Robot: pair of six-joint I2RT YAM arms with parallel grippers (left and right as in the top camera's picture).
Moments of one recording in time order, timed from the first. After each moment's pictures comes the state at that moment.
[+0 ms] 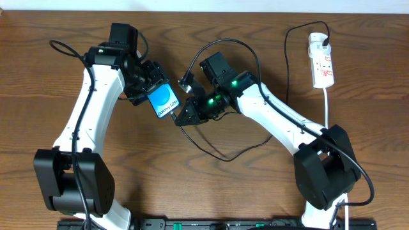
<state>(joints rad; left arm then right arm) -0.09 1.76 1.52 -1.05 0.29 -0.68 0.63 1.94 1.50 -0.70 -0.87 0.33</state>
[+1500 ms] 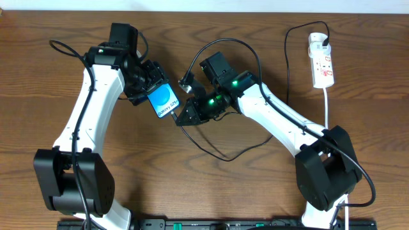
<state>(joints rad) -0.09 1.76 1.52 -1.05 0.29 -0.68 0.63 1.93 1.50 -0.71 -0.85 0.31</state>
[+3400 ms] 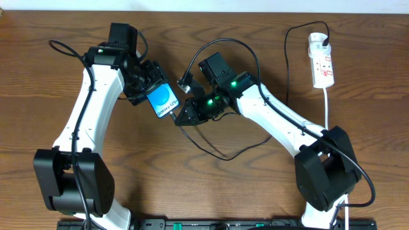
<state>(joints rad) -0.09 1.76 1.52 -1.05 0.28 -0.68 0.63 1.93 1.50 -0.69 -0.84 0.31</state>
